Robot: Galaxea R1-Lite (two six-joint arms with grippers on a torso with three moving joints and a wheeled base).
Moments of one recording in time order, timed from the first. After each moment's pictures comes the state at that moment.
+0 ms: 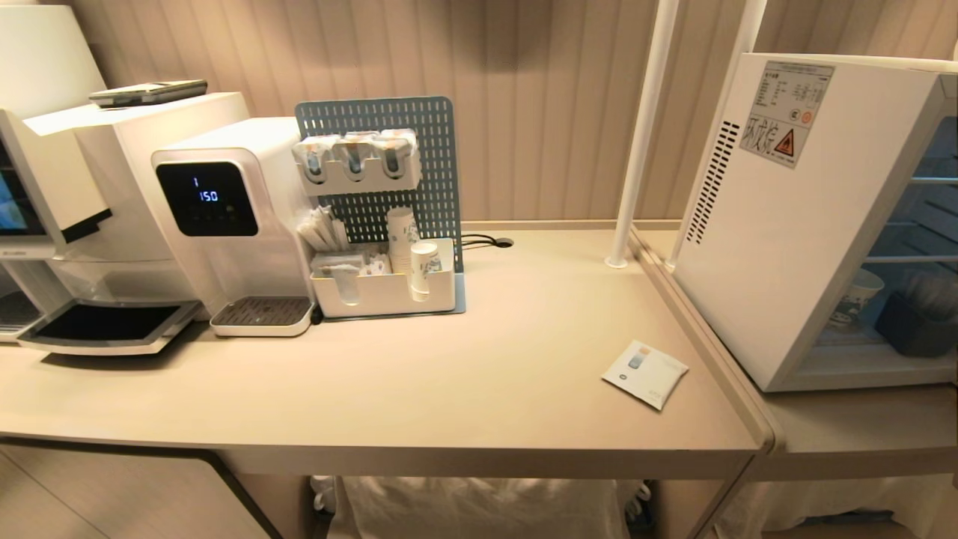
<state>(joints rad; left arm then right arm) 0.00 0.00 0.00 0.00 0.01 -0.01 0.00 0.00 -0.02 0.07 0.01 -0.09</state>
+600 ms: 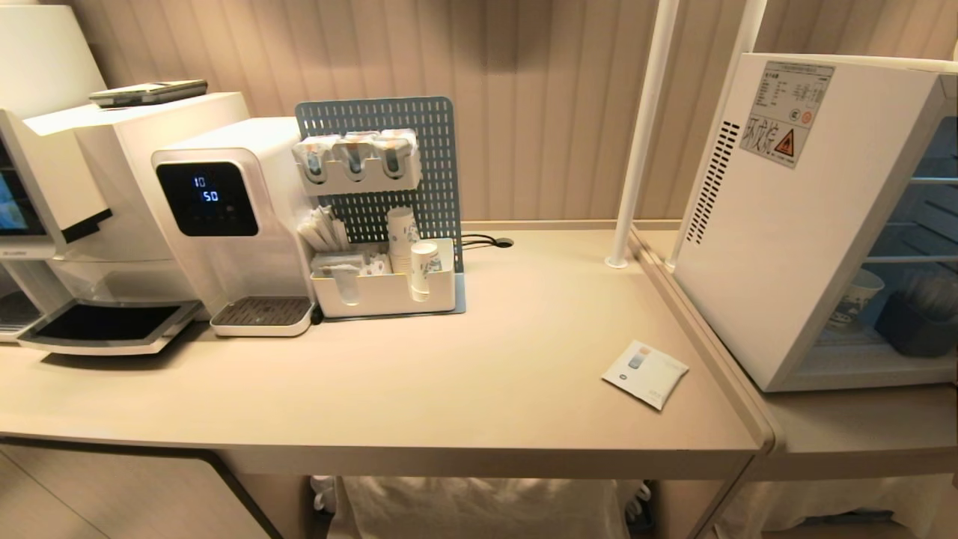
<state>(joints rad) 0.00 0.00 0.00 0.01 0.01 0.01 0.00 0.00 -0.02 0.07 0.02 -0.09</state>
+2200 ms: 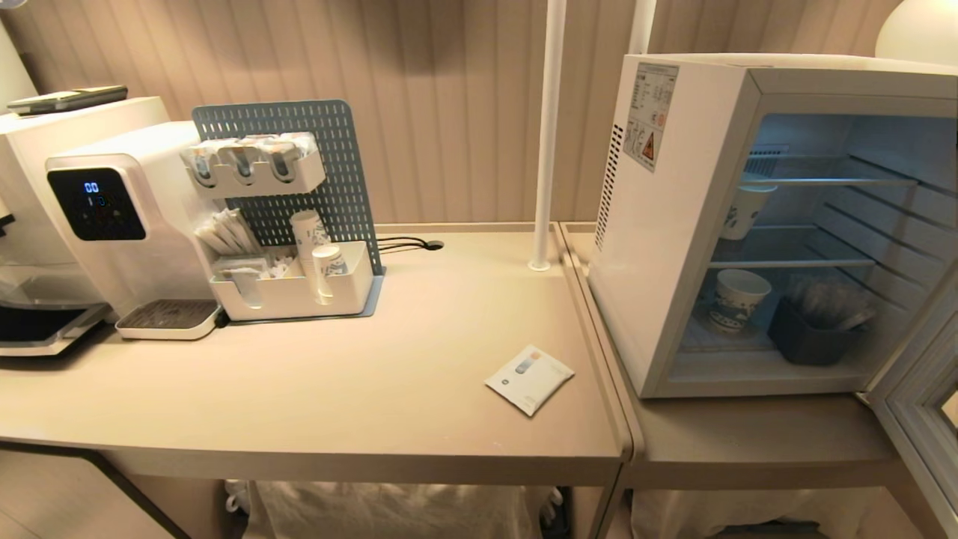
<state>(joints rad) 0.00 0.00 0.00 0.01 0.01 0.01 0.00 0.00 -0.02 0.07 0.02 -0.07</state>
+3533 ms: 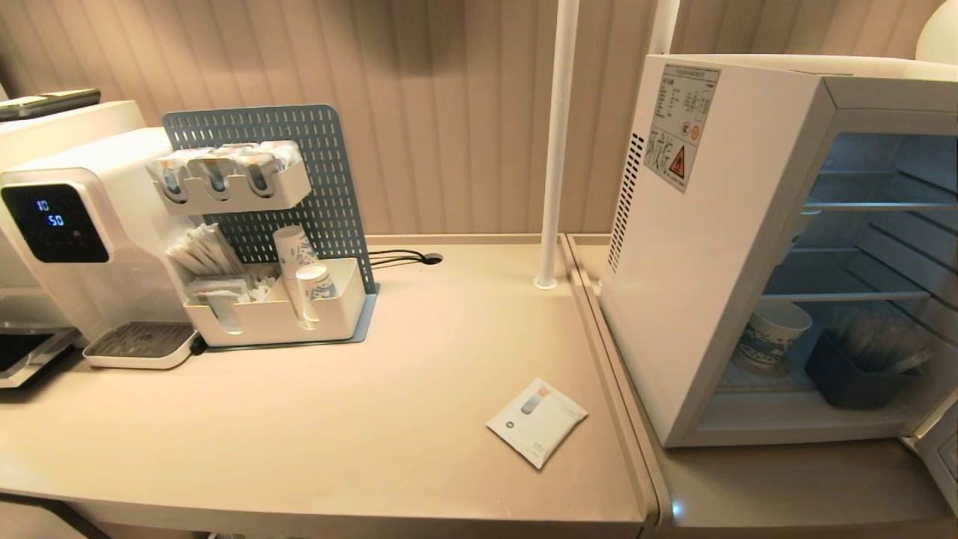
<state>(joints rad) 0.00 0.00 0.00 0.01 0.01 0.00 0.00 0.00 -0.02 0.07 0.01 -0.07</state>
